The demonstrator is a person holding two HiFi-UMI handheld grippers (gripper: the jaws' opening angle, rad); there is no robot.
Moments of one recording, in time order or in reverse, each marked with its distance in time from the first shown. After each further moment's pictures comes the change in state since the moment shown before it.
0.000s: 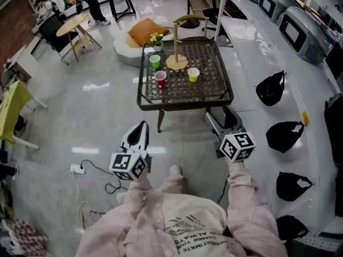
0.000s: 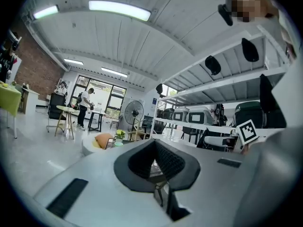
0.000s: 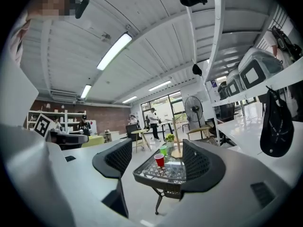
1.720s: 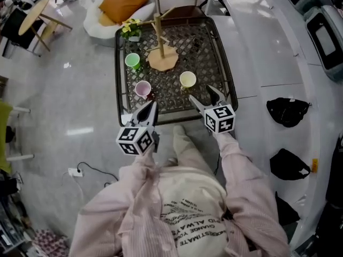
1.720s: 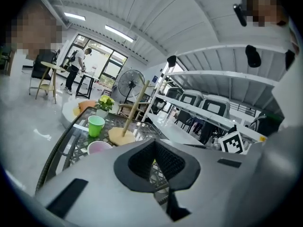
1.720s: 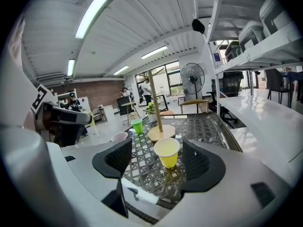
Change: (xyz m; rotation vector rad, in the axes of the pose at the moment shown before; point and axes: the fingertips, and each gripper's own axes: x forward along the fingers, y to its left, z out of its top) left arm 0.318 0.074 -0.092 -0.229 0.280 -0.143; right arm 0.267 -0.165 -0.129 -0.011 0.371 -0.031
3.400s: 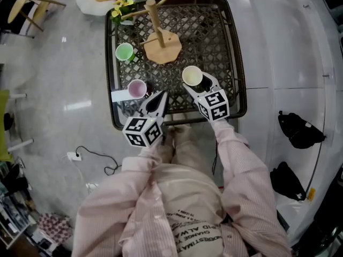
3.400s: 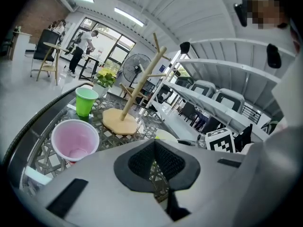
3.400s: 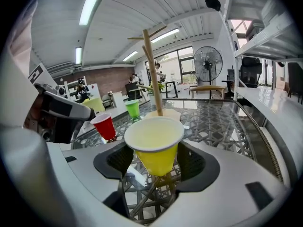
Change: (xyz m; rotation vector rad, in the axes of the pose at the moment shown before) left arm 0.102 0.030 -0.046 -0.118 0.138 0.016; right arm 0.118 -0.028 -0.047 -0.086 0.163 0.129
